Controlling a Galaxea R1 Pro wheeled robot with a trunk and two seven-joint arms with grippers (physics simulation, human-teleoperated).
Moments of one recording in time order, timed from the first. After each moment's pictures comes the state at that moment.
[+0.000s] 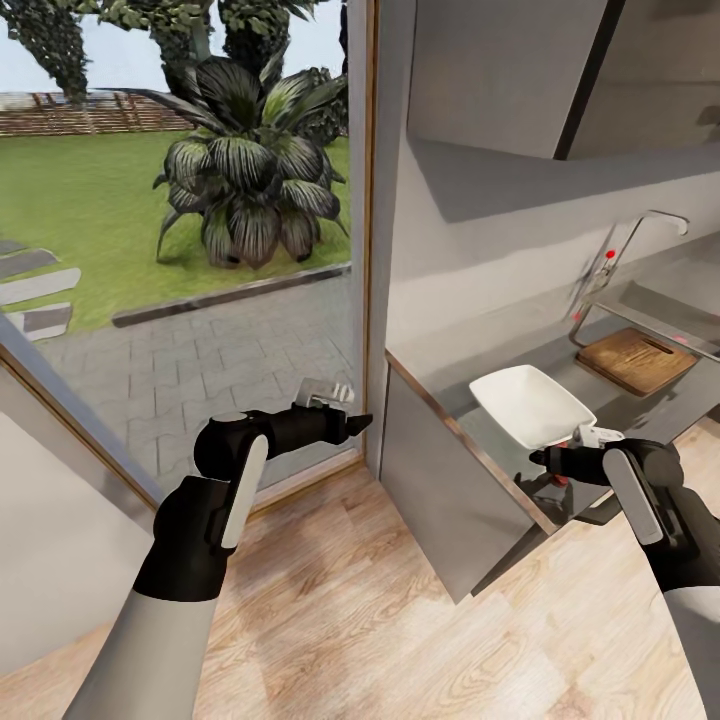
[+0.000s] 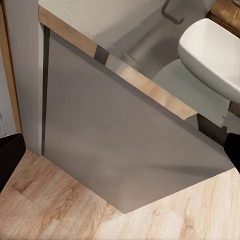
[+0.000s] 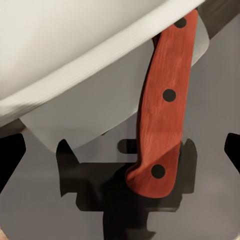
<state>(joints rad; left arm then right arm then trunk) -0.72 -0.16 -0.17 -1.54 0.03 0.97 -0.39 -0.71 -0.34 -0.05 -1.24 -0.48 1.03 -0.17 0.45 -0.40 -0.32</state>
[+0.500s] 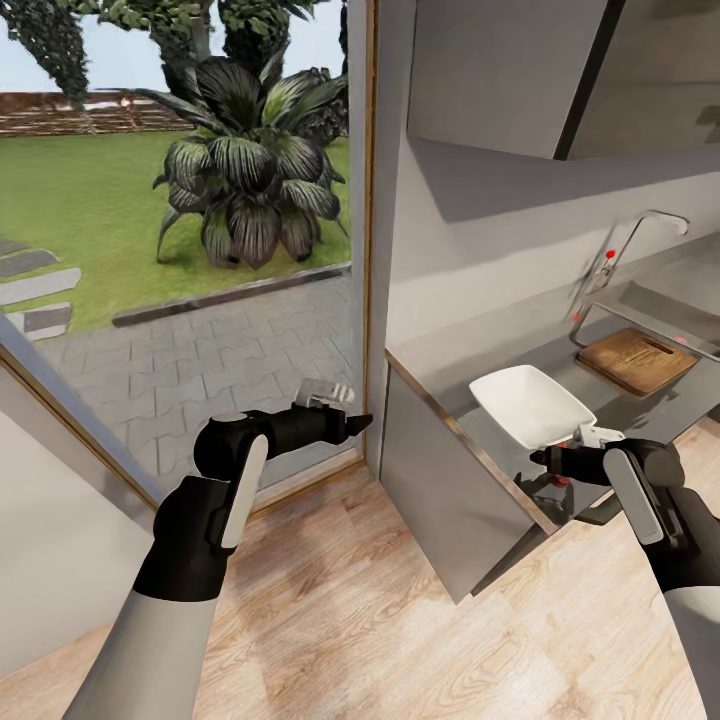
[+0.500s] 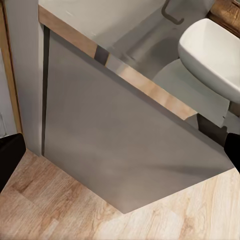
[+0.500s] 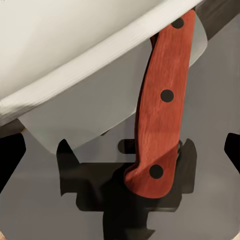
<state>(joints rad) -0.72 -0.16 -0.17 -1.54 0.03 0.97 -0.39 -0.71 -0.34 -0.05 -1.24 -0.48 1.03 -0.17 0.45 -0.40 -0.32</state>
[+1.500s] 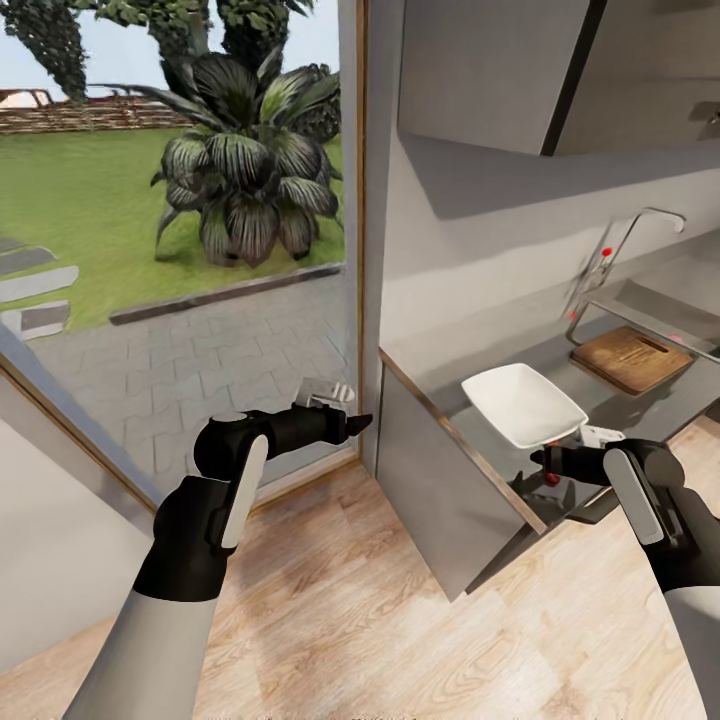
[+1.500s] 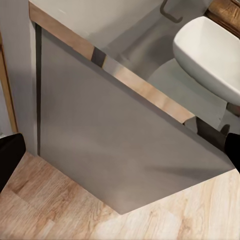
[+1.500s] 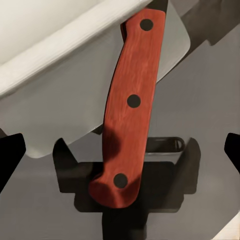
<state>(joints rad) -0.72 -0.16 -0.17 -1.54 0.03 0.96 -0.39 -0.71 -0.34 -0.05 -1.24 -0.48 1.03 -0.17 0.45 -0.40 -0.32</state>
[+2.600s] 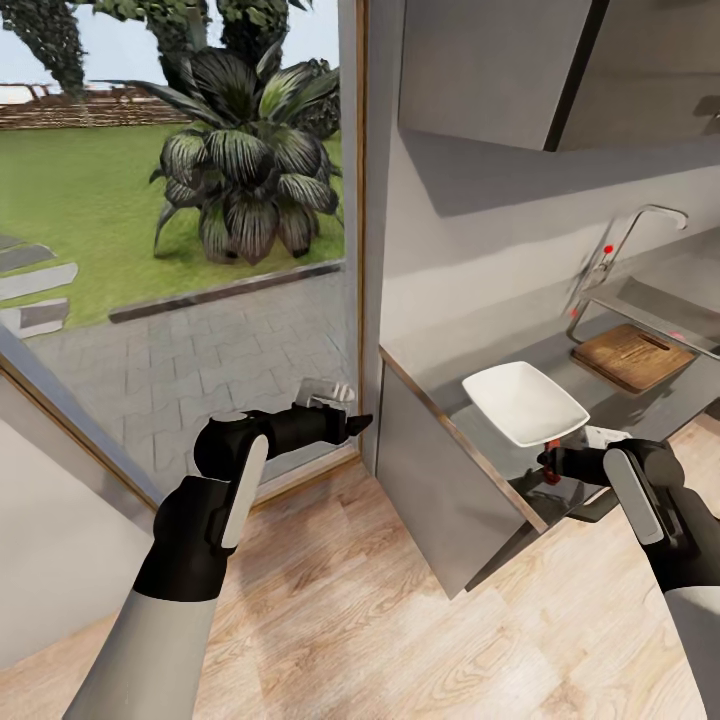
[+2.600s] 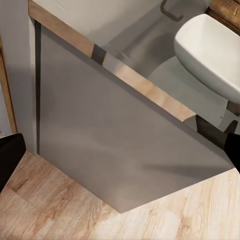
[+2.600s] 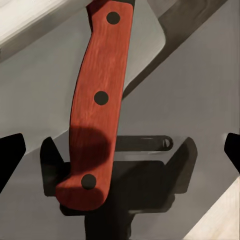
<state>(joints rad) -0.72 -0.16 -0.17 -1.54 0.03 0.96 -0.39 -0.71 -0.34 -0.05 -1.24 -0.48 1.03 -0.24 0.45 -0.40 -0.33</state>
